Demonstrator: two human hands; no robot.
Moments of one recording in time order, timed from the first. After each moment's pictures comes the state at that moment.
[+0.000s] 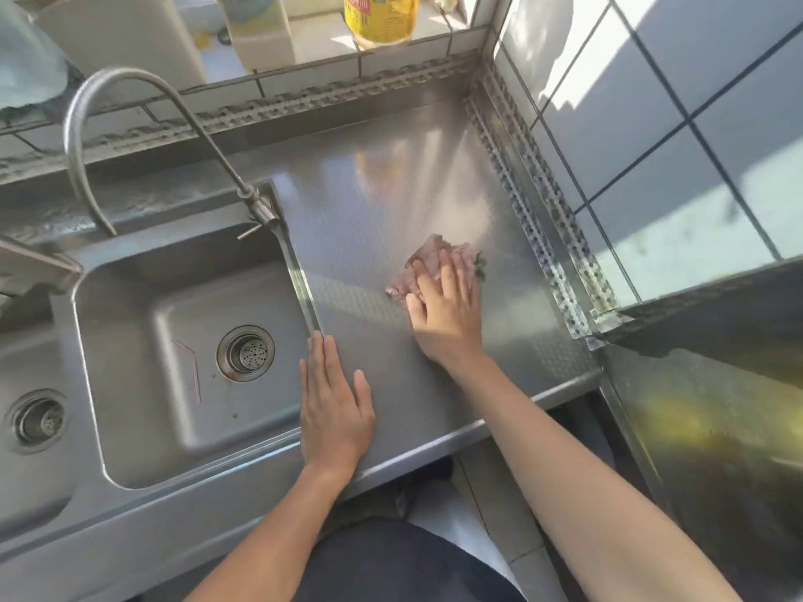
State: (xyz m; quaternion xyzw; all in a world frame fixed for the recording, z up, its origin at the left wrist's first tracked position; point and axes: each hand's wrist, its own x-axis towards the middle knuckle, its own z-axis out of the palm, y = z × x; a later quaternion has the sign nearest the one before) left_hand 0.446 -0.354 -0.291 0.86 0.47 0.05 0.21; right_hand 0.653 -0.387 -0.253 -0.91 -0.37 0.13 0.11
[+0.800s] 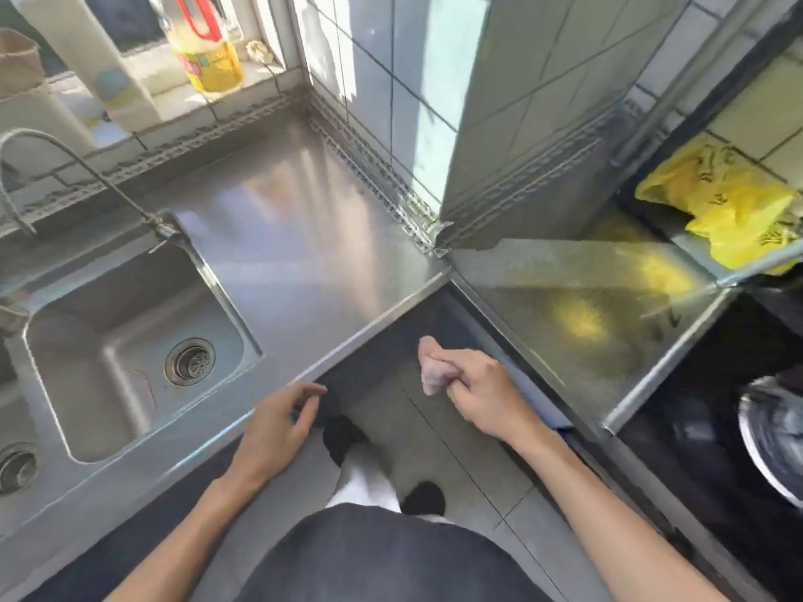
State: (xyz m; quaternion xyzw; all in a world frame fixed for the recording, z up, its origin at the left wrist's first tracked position) left_hand 0.358 -0.453 -0.204 0.88 0.24 -0.01 0.41; right_hand 0.543 -0.730 -0.152 -0.86 -0.31 0.26 0.32
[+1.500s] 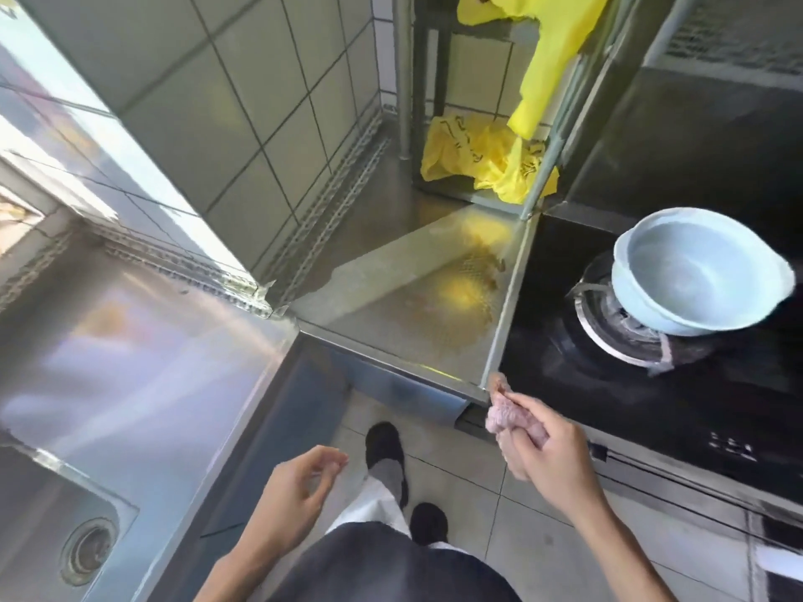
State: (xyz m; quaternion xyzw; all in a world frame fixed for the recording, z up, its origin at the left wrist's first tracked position) left_hand 0.450 -0.597 -0.163 0.89 0.02 -0.18 0.41; right_hand 0.461 -0.958 -0.145 -0.86 0.15 0.04 0.49
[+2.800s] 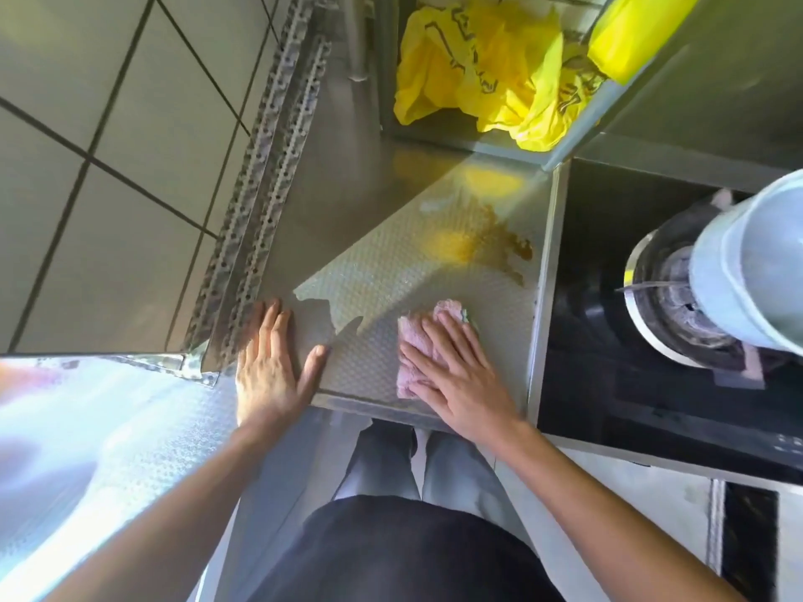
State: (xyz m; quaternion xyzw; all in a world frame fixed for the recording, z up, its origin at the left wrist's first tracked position) left_hand 0.740 -0.580 -0.265 0.98 -0.02 -0.12 0.14; right_hand 0.663 -0.873 -0.271 -0.98 -0.15 0.06 0.11
